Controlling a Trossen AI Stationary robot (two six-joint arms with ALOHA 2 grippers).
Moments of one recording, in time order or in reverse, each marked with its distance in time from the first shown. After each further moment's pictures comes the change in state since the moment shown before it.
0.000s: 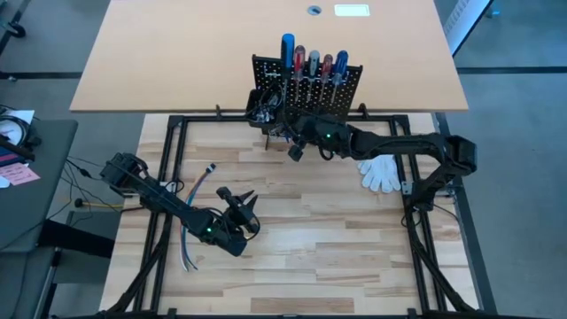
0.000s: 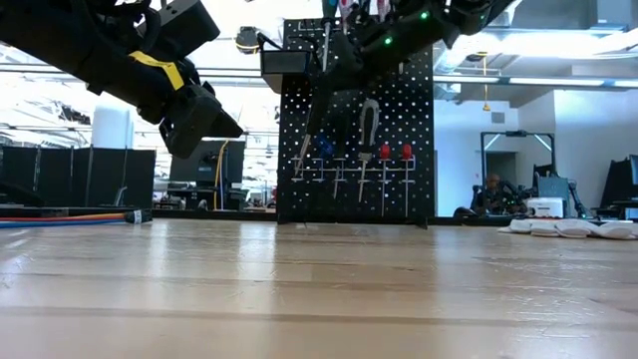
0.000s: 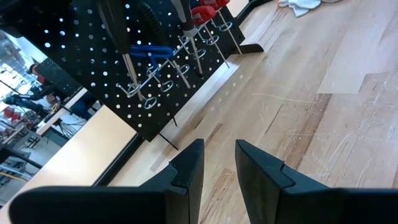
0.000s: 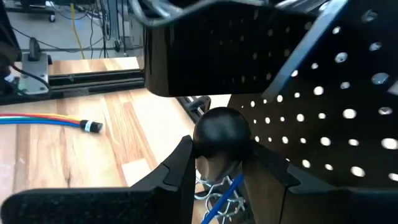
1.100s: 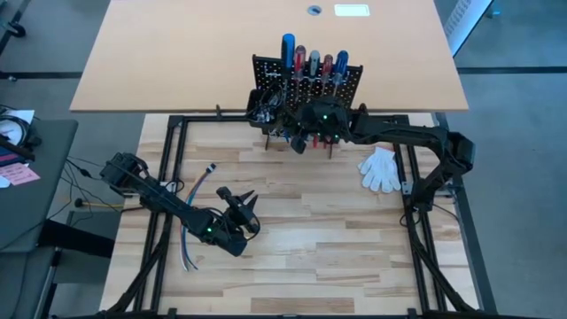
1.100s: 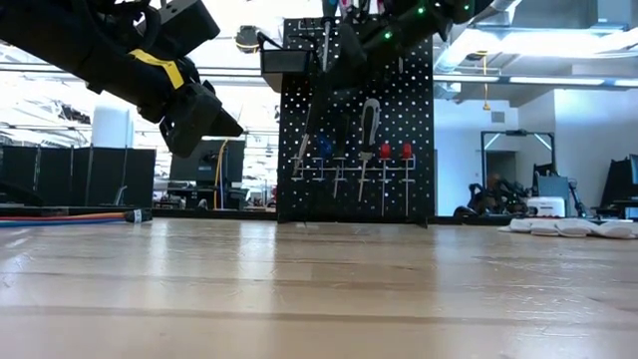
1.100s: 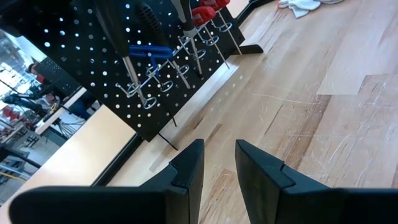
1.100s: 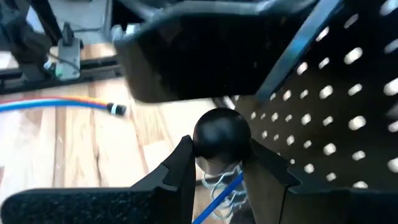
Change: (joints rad) left arm 0.000 0.000 0.000 0.004 0.000 -0.002; right arm -0.095 0.012 0.166 -0.274 -0.247 0.039
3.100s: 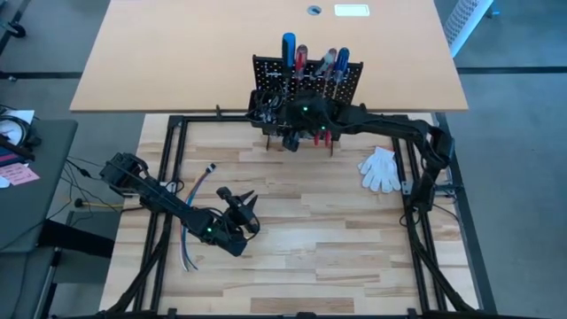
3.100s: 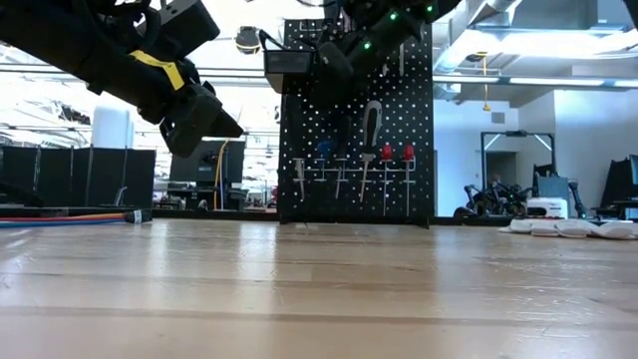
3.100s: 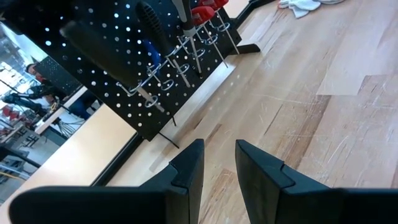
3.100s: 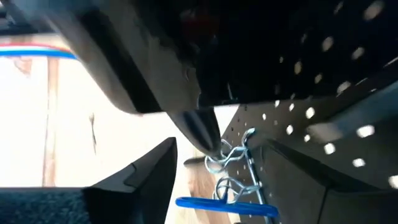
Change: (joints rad) left arm 0.000 0.000 0.000 0.001 0.001 -0.003; right arm -0.018 0.189 0.274 -0.298 -0.047 -0.085
